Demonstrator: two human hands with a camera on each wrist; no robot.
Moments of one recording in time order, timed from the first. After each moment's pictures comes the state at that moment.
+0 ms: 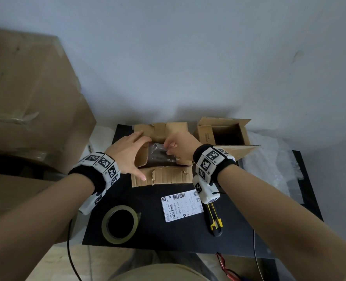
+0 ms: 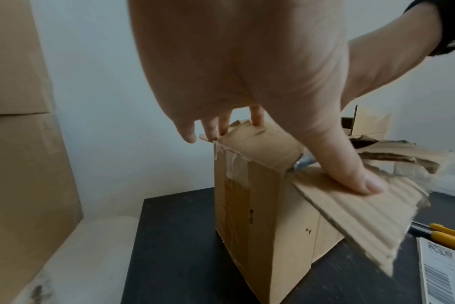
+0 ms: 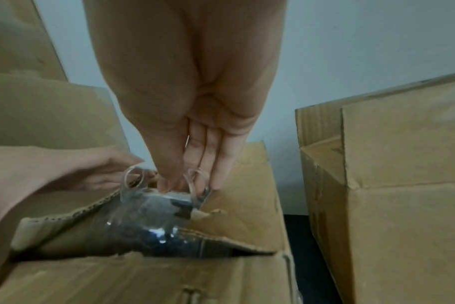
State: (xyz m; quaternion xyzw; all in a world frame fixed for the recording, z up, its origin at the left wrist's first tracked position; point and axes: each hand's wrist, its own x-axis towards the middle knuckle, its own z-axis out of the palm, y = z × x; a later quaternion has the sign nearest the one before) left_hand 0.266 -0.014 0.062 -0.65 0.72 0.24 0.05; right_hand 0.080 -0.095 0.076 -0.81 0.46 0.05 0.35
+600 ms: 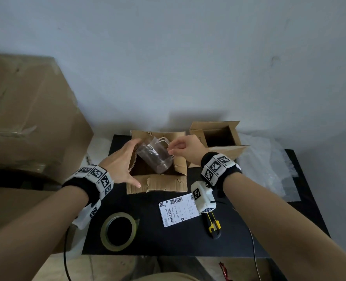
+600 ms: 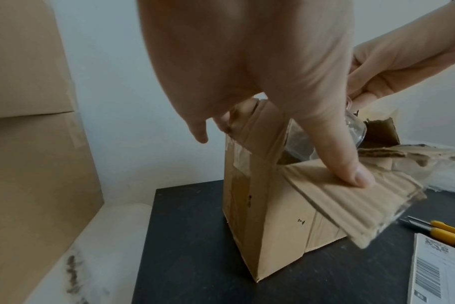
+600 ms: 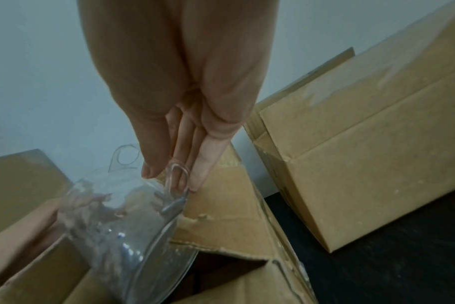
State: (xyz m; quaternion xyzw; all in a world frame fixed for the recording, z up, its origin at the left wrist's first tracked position) left_hand 0.265 -0.002 0.061 -0.66 0.69 0.28 -0.05; right_hand 0.041 -0.091 0.073 -0.70 0.50 -0.14 0.48
